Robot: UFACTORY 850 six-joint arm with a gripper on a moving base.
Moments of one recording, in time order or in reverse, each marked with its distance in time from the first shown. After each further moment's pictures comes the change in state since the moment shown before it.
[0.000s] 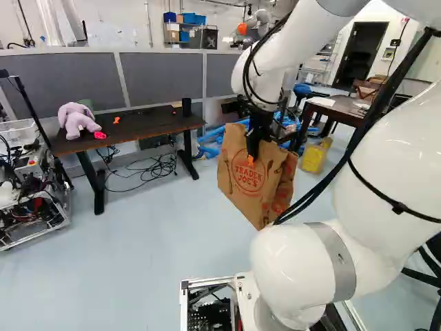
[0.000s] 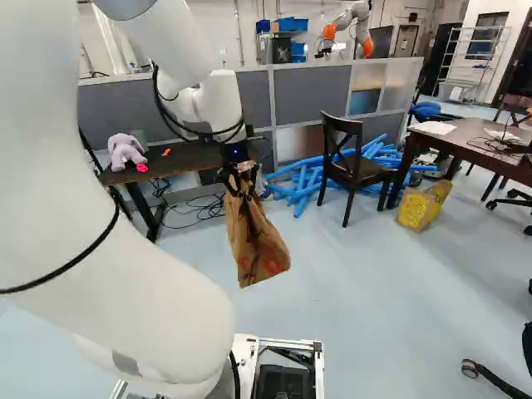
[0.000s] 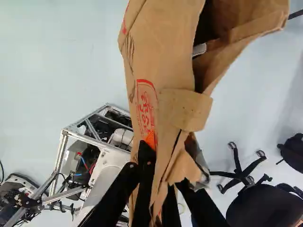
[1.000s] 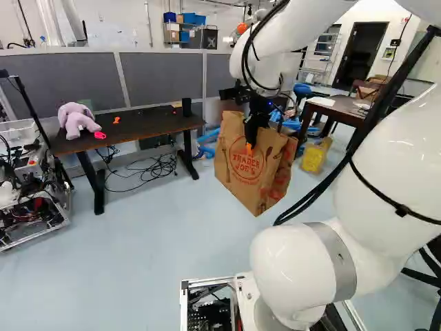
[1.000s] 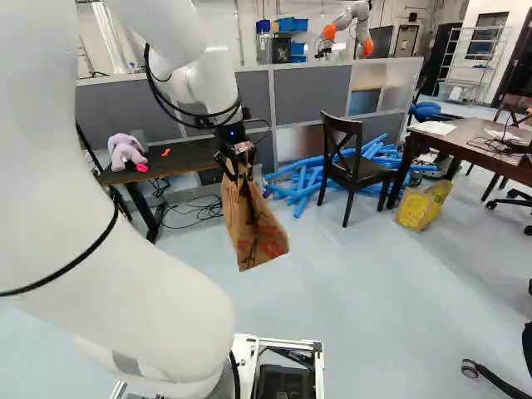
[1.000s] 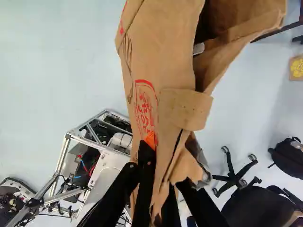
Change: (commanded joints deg) arm 0.8 0.6 -4.2 0.0 -2.5 0.0
